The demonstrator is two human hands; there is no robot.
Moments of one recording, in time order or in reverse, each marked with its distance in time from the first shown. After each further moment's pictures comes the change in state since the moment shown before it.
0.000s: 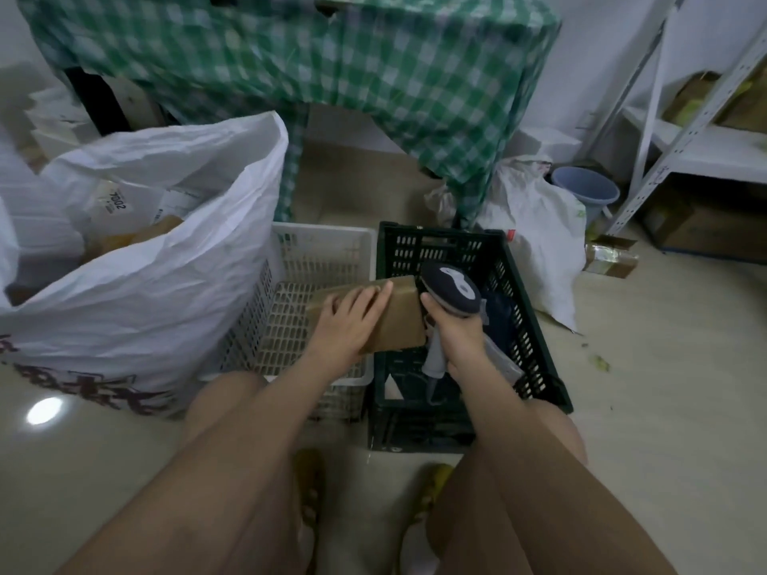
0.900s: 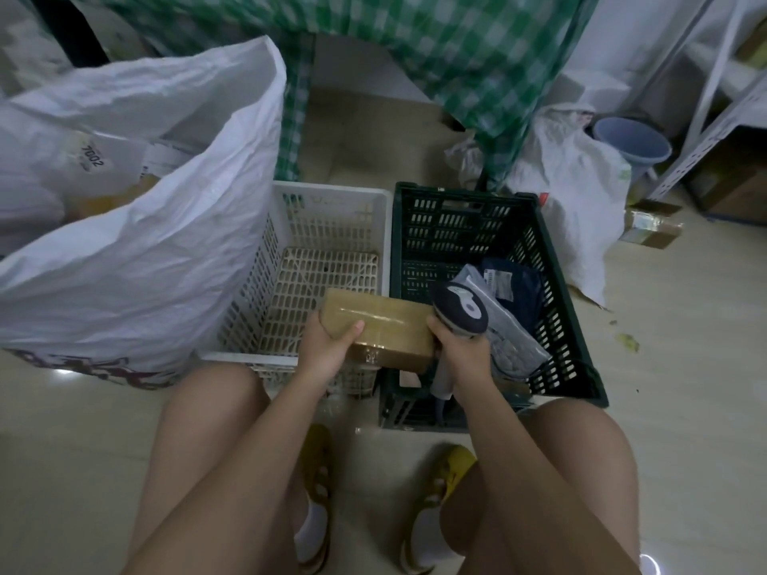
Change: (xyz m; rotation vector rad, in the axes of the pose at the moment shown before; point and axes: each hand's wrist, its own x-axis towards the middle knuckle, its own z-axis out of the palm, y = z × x) left_hand -0.020 -0.008 0.068 -1.433 -0.002 -0.961; right_hand 0.015 0.072 -0.005 -0.085 0.073 0.158
